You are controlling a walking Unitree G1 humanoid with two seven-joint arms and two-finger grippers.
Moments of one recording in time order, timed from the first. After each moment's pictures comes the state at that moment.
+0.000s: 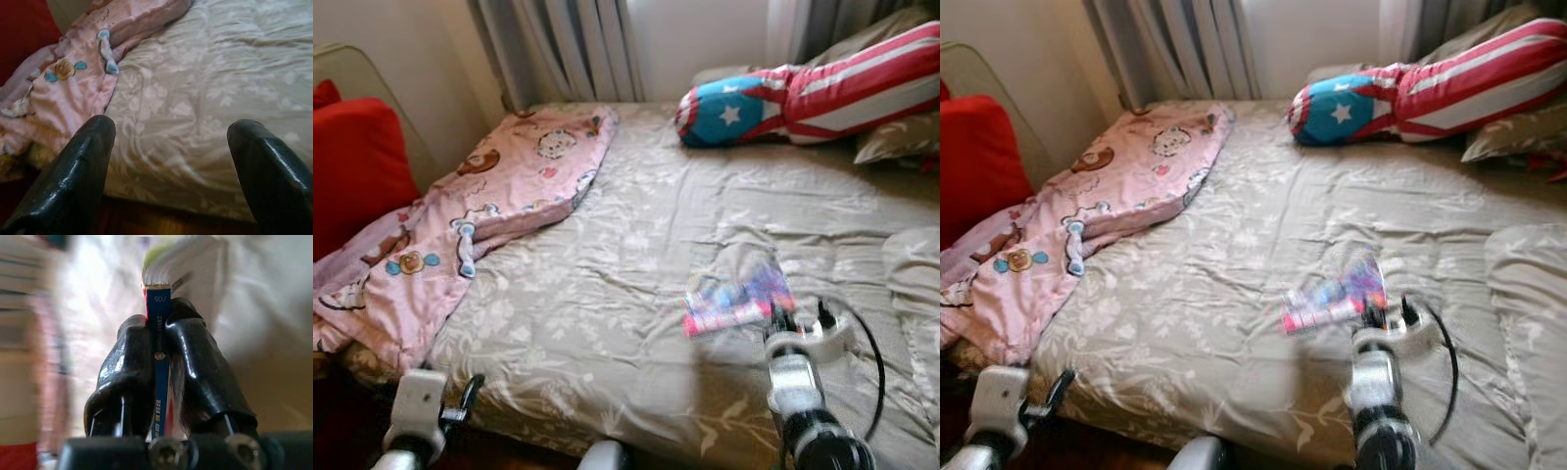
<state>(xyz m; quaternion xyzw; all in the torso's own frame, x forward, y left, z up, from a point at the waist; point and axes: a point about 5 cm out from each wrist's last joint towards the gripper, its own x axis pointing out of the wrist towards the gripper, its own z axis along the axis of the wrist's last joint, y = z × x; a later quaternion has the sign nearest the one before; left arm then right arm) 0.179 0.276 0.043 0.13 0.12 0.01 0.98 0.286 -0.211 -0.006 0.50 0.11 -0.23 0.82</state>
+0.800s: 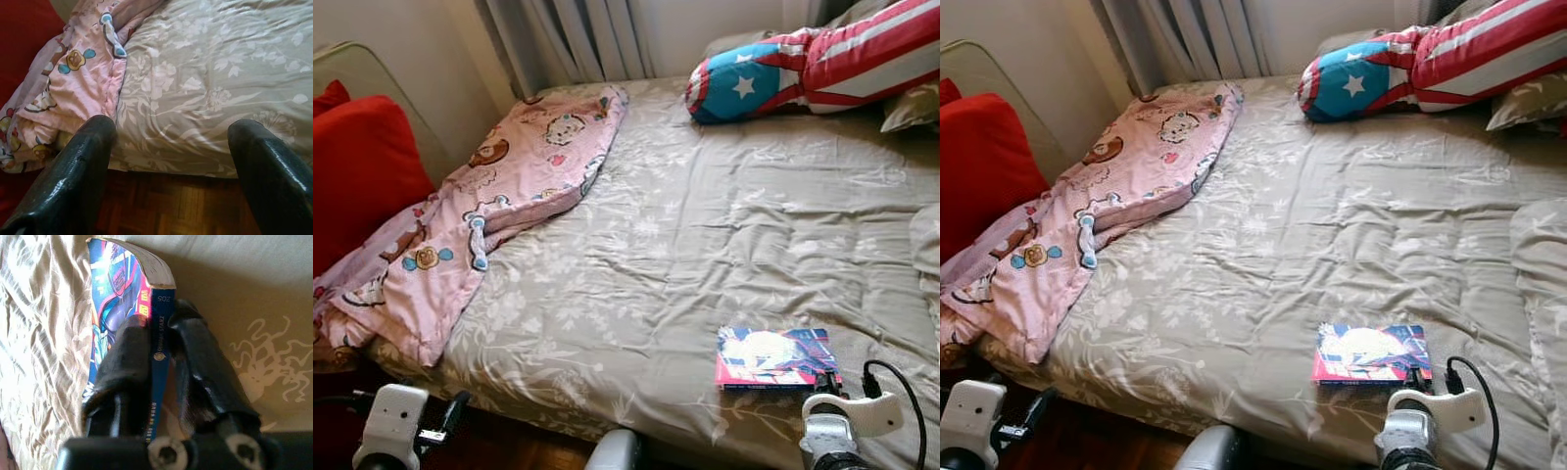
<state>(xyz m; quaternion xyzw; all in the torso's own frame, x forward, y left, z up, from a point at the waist) 0.163 0.282 0.060 0.16 0.16 -0.01 0.97 0.251 -0.247 -0.027 0.51 0.11 -0.35 0.78</state>
